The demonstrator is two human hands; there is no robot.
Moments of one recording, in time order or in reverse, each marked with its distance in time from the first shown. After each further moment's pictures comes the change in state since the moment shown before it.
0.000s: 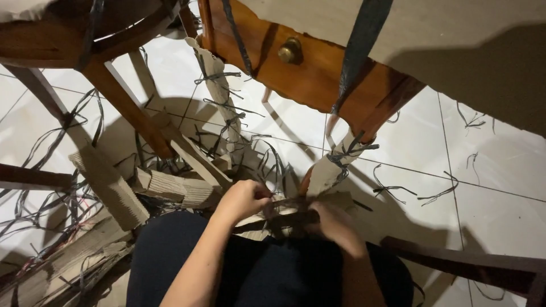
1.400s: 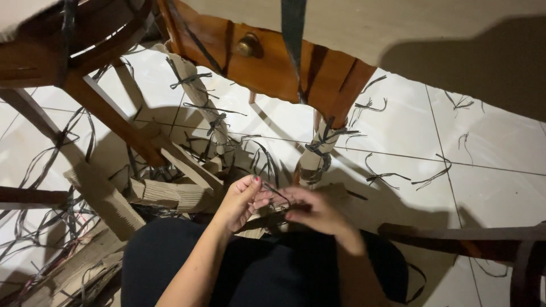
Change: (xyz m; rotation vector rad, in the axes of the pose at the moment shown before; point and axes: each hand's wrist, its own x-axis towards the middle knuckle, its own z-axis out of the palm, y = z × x) left_hand 0.021 -0.034 0.073 -1.393 -0.015 0.010; right_hand 0.000 0.010 0.000 0.560 0.137 -0.845
